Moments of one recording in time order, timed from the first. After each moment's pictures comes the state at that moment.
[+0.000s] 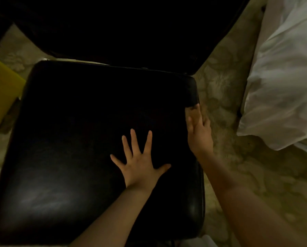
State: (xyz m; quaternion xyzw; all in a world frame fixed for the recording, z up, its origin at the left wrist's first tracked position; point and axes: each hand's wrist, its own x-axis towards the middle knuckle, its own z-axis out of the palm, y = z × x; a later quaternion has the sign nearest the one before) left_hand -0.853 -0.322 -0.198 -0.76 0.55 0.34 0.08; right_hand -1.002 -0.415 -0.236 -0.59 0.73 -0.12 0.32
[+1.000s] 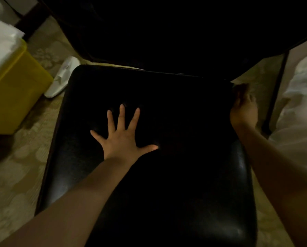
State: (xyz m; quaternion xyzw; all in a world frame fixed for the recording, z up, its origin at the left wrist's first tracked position) left_hand -0.688 -0.358 -0.209 -0.78 0.55 0.28 0.05; right_hand -0.966 -0.522 -0.239 -0.62 0.74 -0.15 0.20
